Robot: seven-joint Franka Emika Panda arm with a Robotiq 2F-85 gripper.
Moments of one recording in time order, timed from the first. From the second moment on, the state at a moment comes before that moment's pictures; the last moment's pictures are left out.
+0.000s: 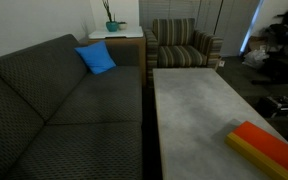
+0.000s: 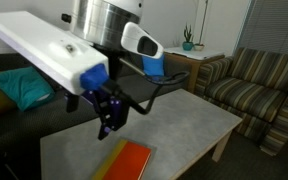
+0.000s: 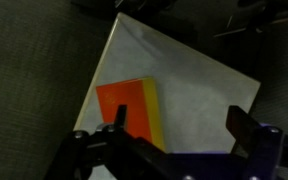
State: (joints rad) arm -0.10 0.17 -0.24 -2.54 0.25 2.43 -0.82
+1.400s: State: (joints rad) arm -0.39 0.67 0.02 -2.13 0.40 2.59 -0.77
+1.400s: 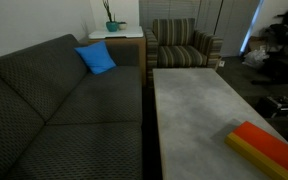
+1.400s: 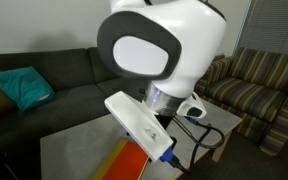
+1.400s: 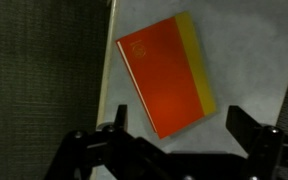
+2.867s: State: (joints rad) arm -0.38 1.19 0.11 -1.56 0.12 2.39 -0.72
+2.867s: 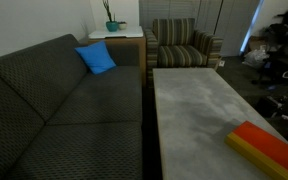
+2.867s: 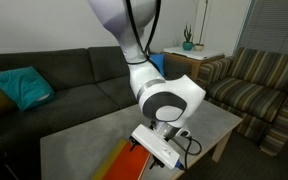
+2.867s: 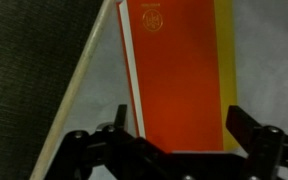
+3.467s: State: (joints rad) arm -0.37 1.37 0.15 -1.37 0.12 2.36 -0.76
